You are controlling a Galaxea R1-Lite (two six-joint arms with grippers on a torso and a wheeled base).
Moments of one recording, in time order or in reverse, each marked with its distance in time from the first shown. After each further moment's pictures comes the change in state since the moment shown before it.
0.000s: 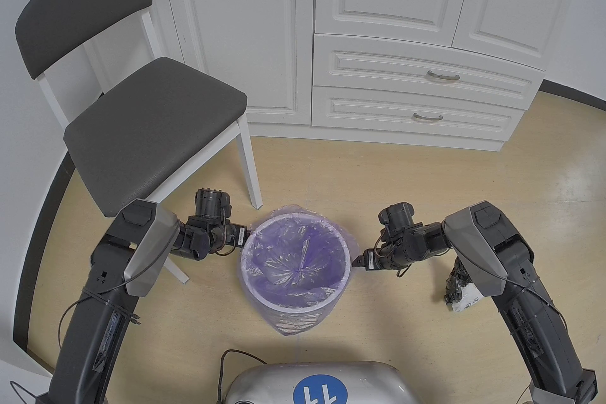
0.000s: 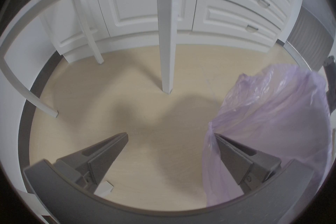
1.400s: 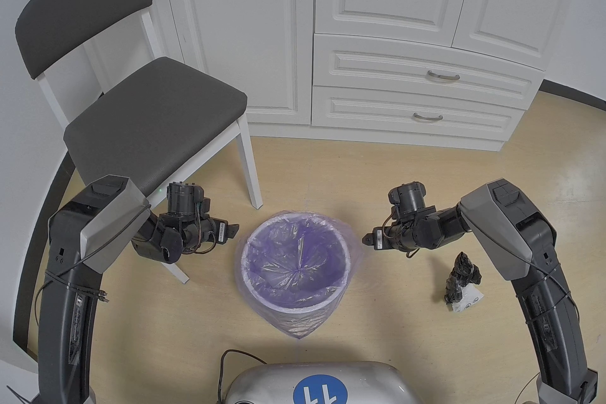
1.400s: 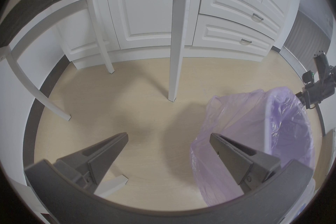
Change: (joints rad) left arm 0.044 -0.265 0.484 -0.284 -0.054 0.014; right arm -0.007 -0.173 0.197 -0.168 -0.124 -0.012
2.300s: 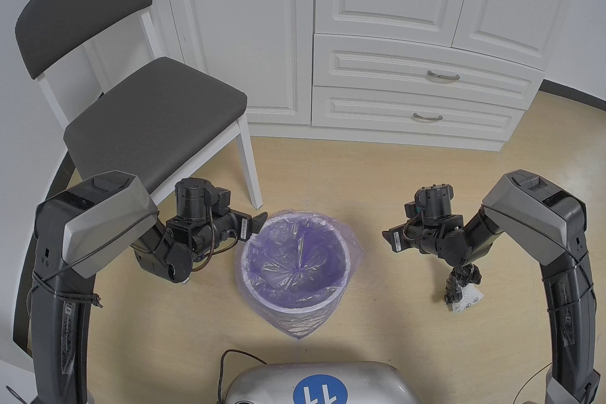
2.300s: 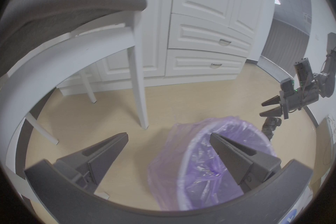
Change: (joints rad) left arm -0.124 -0.154 0.269 -0.334 -0.037 0.001; right arm -0.024 -0.199 0.484 -0.505 -0.008 -0.301
